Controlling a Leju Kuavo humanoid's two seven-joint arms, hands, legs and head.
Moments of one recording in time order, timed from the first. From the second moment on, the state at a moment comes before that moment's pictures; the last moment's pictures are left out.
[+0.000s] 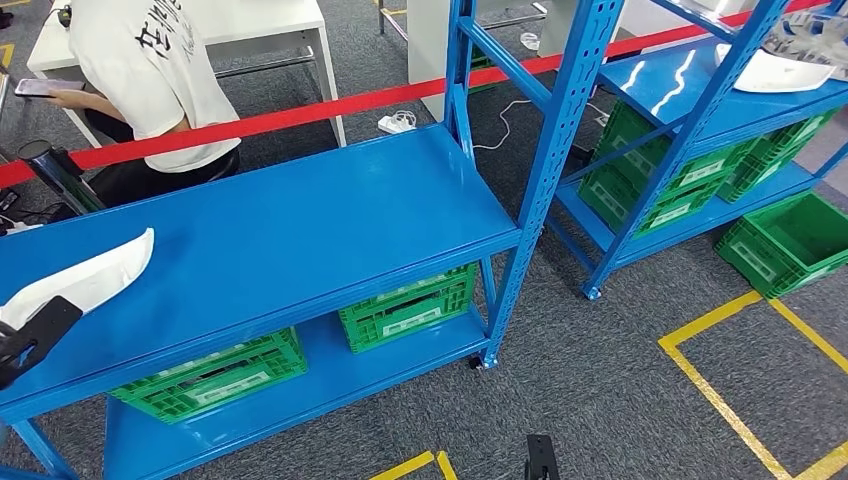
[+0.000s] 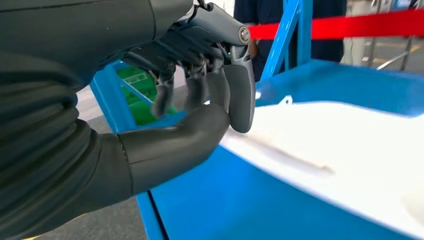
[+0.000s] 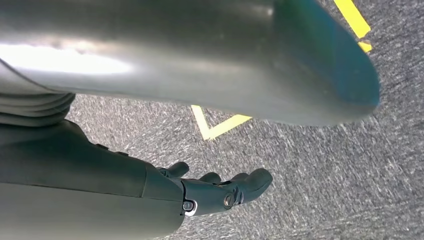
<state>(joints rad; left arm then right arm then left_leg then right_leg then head) -0.95 0.29 -0.72 -0.19 -0.59 0.39 0.05 -0.03 0.24 -0.89 -0.18 0.48 -0.01 -0.11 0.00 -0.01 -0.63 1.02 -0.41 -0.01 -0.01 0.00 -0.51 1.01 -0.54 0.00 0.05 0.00</state>
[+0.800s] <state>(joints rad) -0.87 0.31 -0.72 -0.20 -0.61 0.58 -0.10 -0.03 0.24 -0.89 -0.18 0.49 0.00 -0.09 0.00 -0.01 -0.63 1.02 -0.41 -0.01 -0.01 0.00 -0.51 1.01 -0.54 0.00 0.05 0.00</state>
